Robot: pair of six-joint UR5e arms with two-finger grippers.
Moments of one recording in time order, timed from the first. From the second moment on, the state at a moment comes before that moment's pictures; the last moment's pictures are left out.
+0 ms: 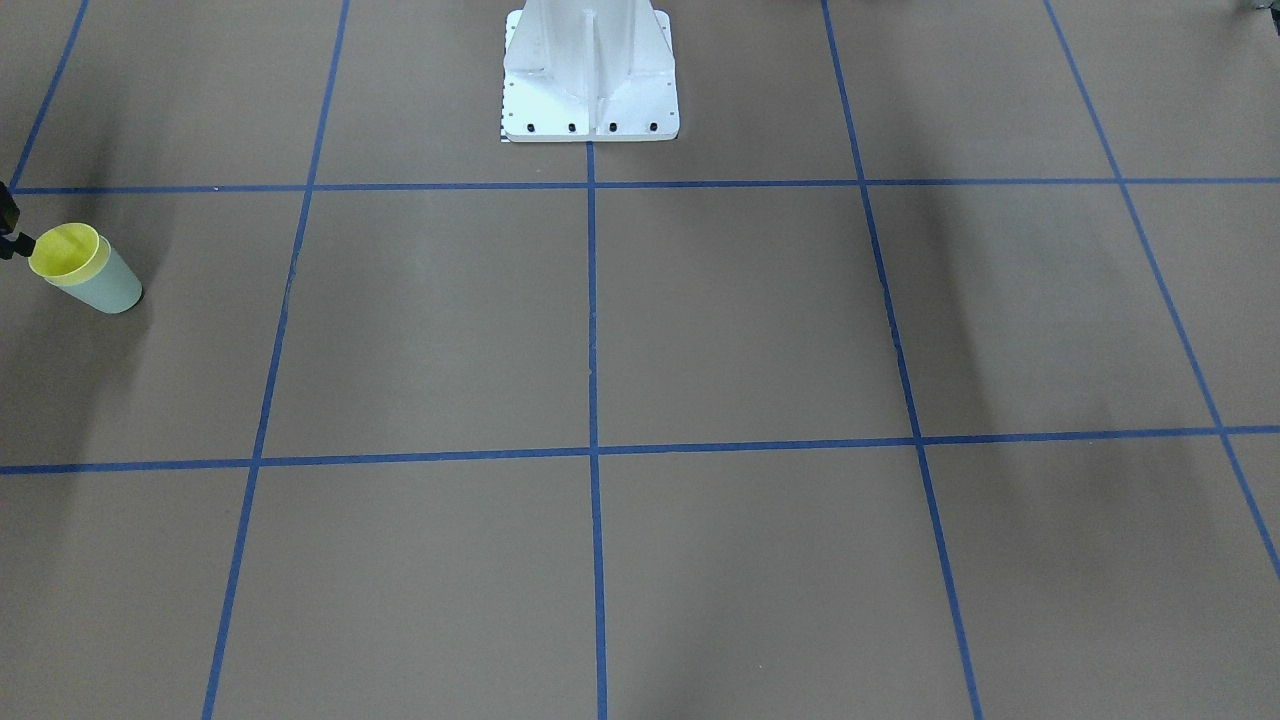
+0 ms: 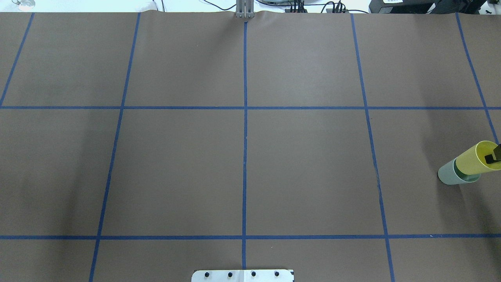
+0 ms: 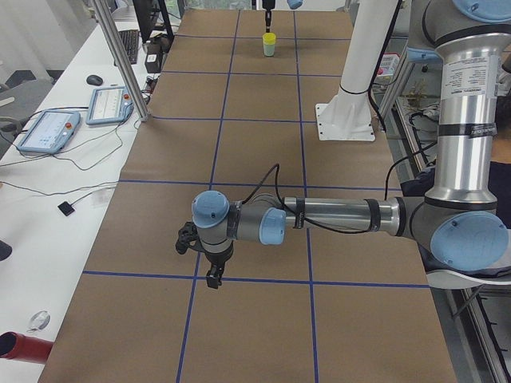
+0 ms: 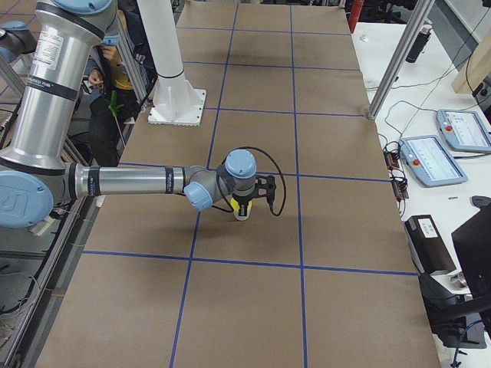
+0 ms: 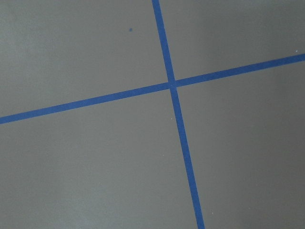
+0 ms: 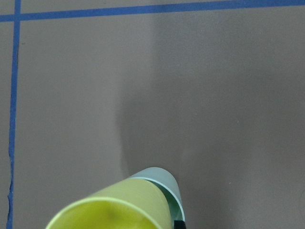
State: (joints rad) left arm -1.51 -1.54 -1.60 -1.66 -2.31 0.10; right arm 1.18 -1.87 1.85 -1.03 2.40 0.62
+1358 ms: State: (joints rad) left arm -1.51 -1.54 -1.59 -1.66 -2.31 0.10; right arm 1.32 -1.77 1.84 -1.40 2.22 0.31
